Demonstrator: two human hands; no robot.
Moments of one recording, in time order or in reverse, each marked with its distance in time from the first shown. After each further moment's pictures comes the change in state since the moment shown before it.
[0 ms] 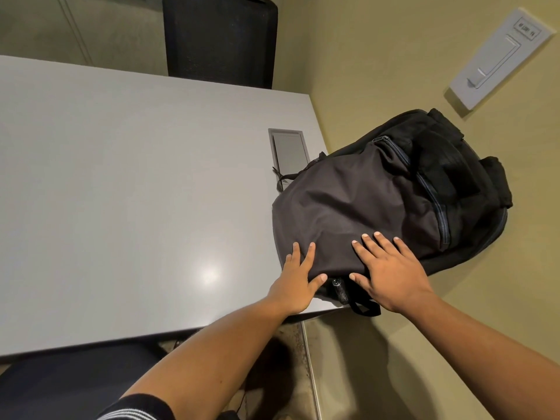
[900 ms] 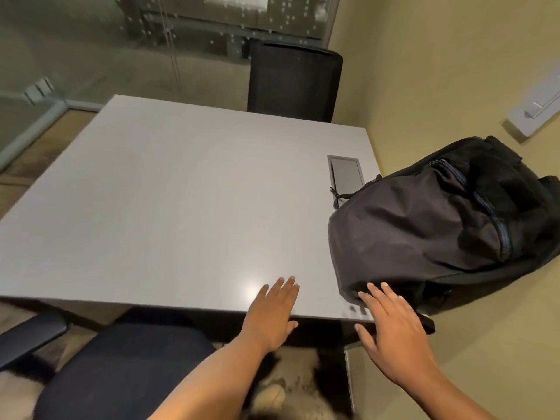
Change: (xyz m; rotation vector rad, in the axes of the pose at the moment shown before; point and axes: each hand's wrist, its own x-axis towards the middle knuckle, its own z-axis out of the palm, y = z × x) left_hand -0.160 -0.097 -0.052 0.673 0.164 -0.001; right_hand -0.090 -0.128 0.008 0.365 0.211 -0.038
